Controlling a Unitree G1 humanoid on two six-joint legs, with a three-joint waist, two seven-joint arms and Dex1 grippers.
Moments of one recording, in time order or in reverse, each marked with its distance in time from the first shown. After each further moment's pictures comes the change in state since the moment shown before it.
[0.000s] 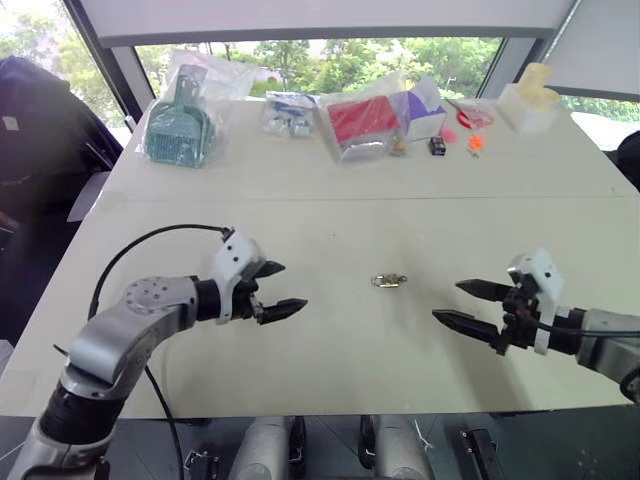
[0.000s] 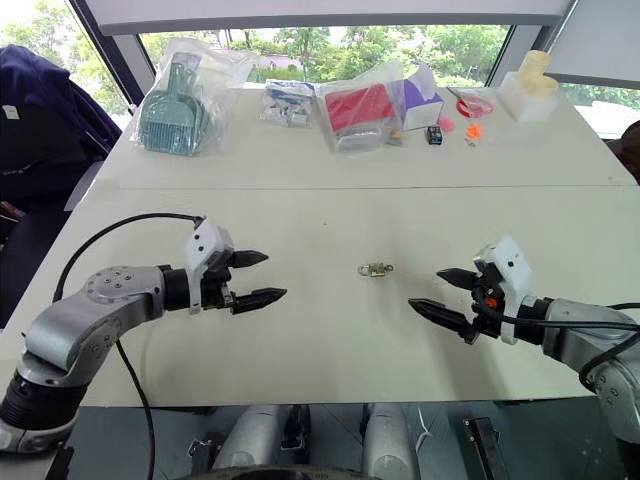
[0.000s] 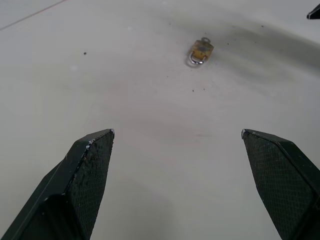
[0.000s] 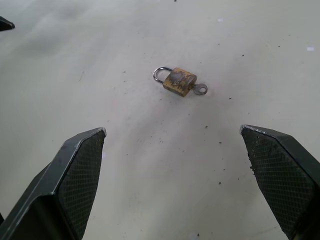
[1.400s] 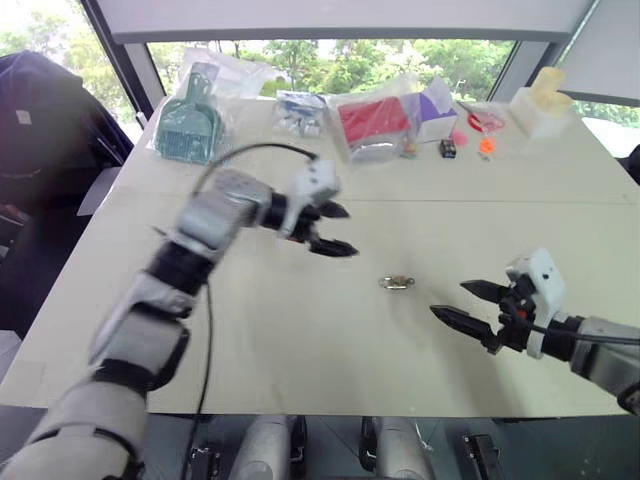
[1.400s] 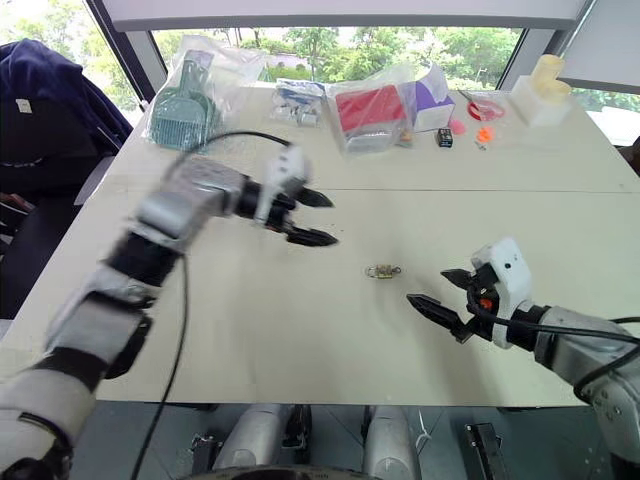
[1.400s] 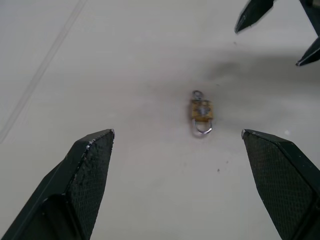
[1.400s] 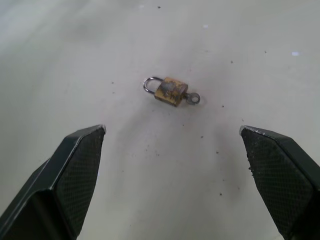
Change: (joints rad) left arm -0.793 -0.366 -0.436 0.971 0.342 -0.362 -0.420; right arm 0.051 0.112 -0.074 -0.158 0.049 0.132 -0.230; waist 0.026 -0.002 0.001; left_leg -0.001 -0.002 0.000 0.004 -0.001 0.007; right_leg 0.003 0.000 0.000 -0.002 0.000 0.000
